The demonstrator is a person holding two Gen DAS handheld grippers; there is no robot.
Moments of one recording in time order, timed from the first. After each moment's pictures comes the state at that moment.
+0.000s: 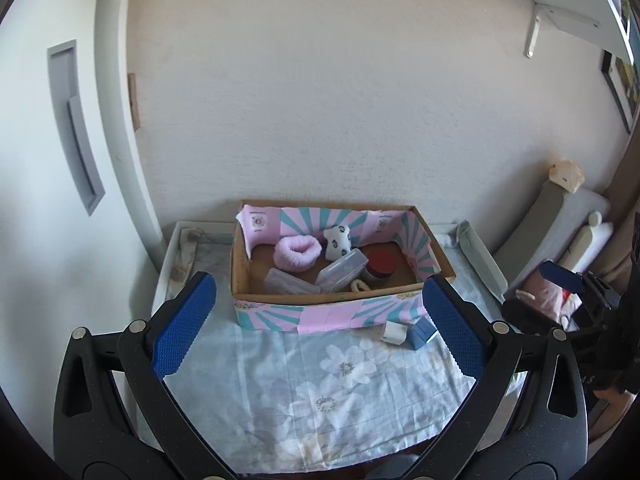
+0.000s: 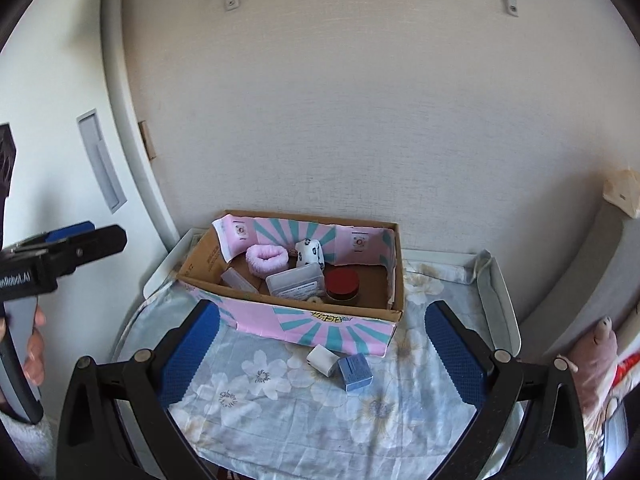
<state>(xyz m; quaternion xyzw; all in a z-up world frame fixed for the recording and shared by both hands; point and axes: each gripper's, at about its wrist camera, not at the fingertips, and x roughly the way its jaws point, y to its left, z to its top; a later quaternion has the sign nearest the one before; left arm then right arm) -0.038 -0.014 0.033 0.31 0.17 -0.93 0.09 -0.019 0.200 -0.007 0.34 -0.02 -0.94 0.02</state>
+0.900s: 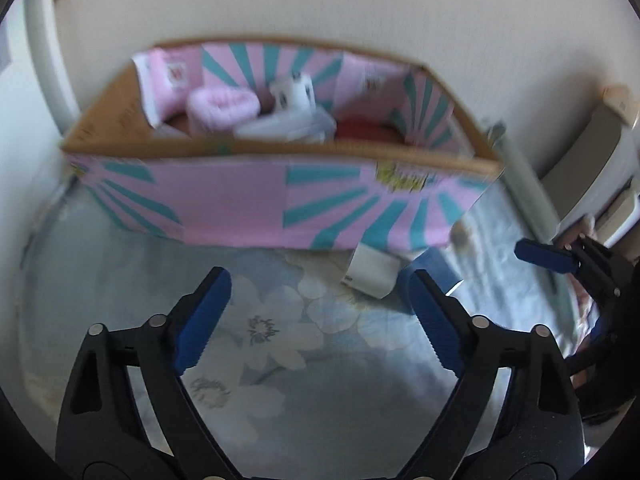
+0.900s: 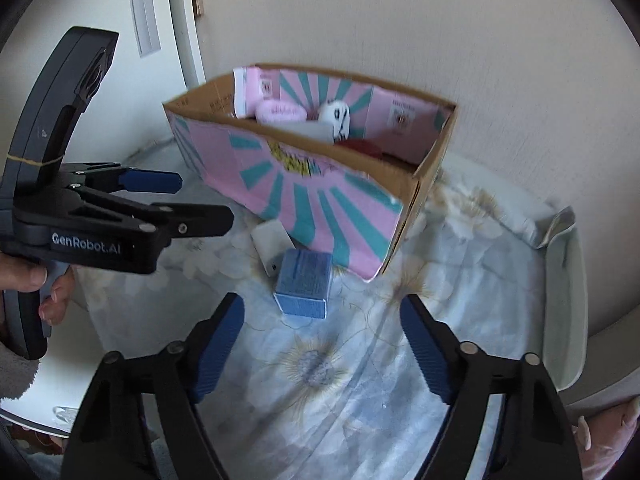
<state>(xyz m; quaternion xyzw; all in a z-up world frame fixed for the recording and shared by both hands) -0.139 0.098 -0.148 0.43 0.19 -0.88 0.09 -0.047 0.266 -0.170 0.43 0.09 -0.88 0.20</state>
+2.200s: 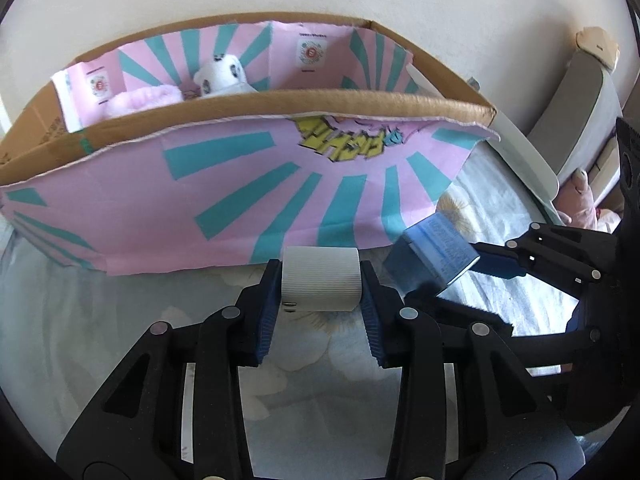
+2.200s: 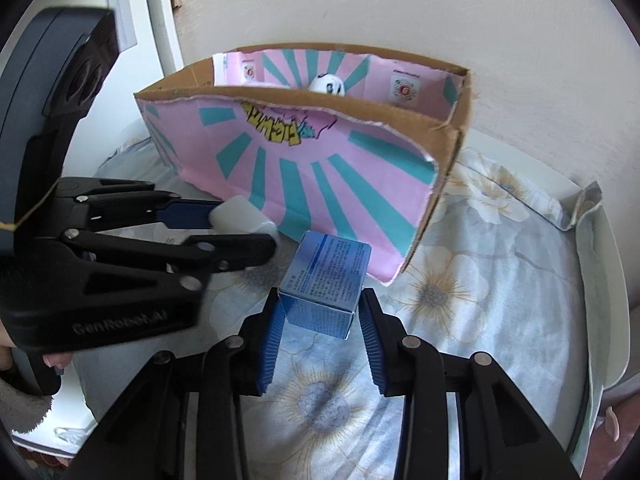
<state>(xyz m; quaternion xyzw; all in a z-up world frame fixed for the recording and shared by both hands) -0.176 0.135 -0.175 0.43 0.14 -0.89 0.03 -0.066 0.263 -0.202 0.43 0.06 -0.88 0.18</state>
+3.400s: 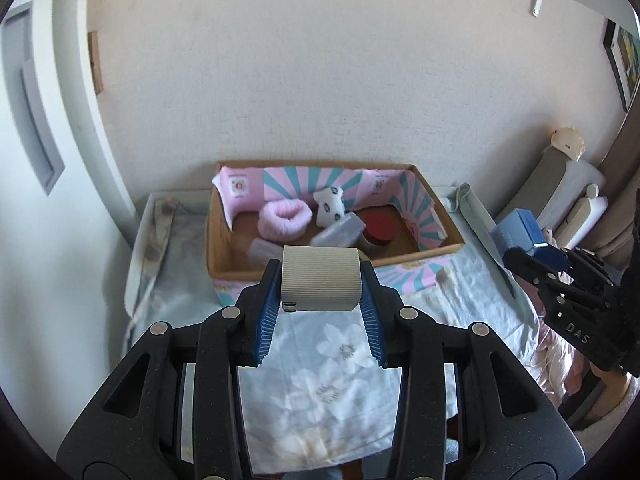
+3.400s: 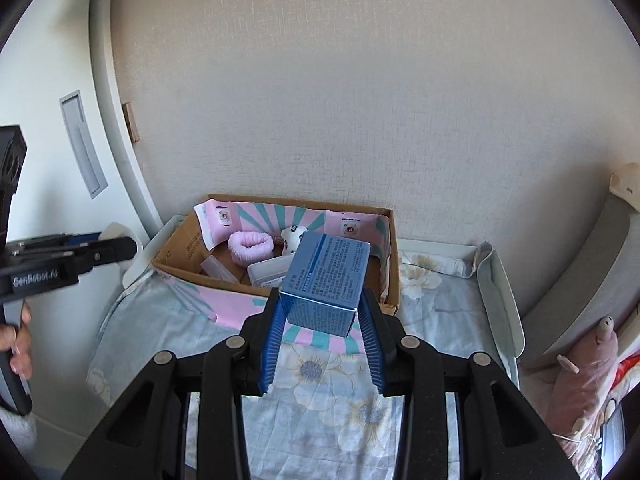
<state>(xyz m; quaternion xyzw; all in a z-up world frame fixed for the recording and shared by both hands) -0.079 -0.019 -0.004 0.37 0.17 -0.91 0.04 -0.038 0.201 -0.034 0.35 -0.01 -0.93 0.01</state>
